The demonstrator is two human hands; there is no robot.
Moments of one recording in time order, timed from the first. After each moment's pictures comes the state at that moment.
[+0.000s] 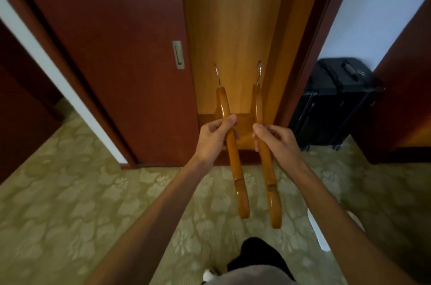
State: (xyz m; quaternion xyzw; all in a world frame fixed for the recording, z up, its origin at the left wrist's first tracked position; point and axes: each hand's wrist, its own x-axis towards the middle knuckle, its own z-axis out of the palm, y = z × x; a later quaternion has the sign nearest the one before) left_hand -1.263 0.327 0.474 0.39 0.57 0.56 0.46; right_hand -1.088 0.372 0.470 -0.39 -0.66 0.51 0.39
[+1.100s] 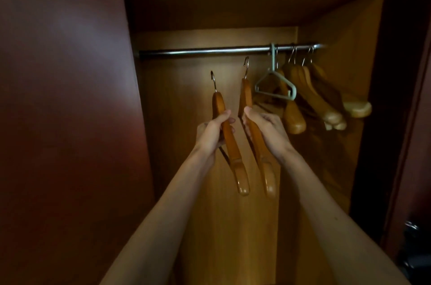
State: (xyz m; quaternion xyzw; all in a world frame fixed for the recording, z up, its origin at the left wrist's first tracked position) left_hand -1.471 0.921 0.732 0.47 0.46 0.65 0.39; right_hand -1.316 0.949 0.734 -0.27 -0.69 0.37 0.56
